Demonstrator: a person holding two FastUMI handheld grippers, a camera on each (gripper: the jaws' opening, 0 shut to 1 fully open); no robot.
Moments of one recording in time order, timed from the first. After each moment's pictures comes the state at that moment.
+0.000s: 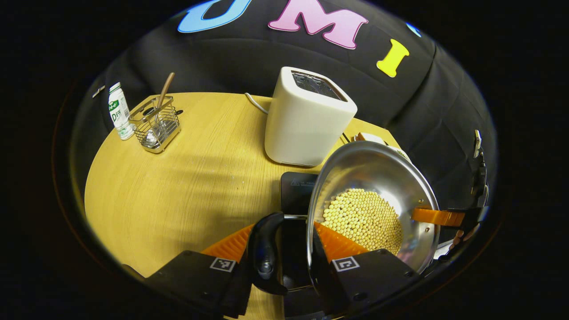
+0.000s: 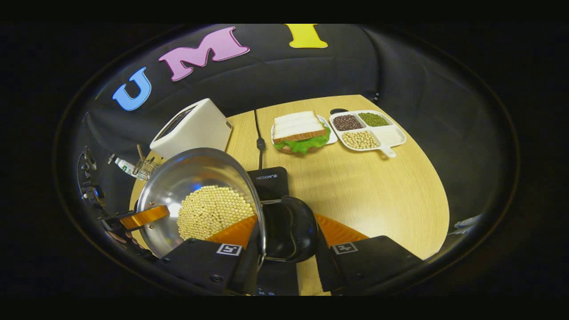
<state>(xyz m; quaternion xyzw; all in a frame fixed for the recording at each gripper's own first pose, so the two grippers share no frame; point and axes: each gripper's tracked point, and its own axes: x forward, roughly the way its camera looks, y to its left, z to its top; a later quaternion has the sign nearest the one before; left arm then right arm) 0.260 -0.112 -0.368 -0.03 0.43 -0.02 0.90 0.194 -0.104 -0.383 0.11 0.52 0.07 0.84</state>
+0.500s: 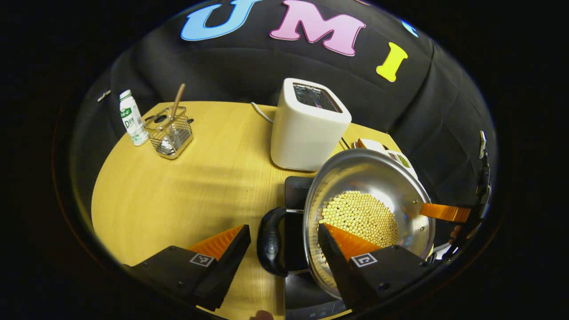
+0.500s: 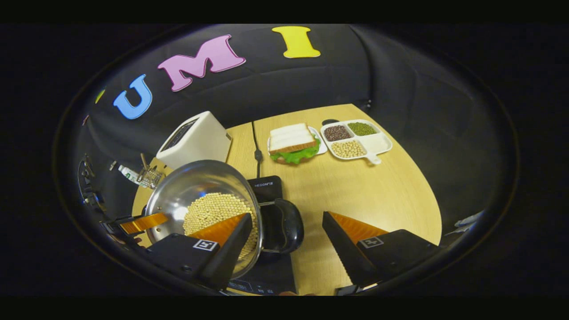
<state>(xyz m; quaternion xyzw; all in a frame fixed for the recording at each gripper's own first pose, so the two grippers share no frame) 0.237 -0.106 -0.320 -0.01 0.40 0.01 0.92 0.198 -0.130 -0.333 0.11 0.46 0.06 0.88</state>
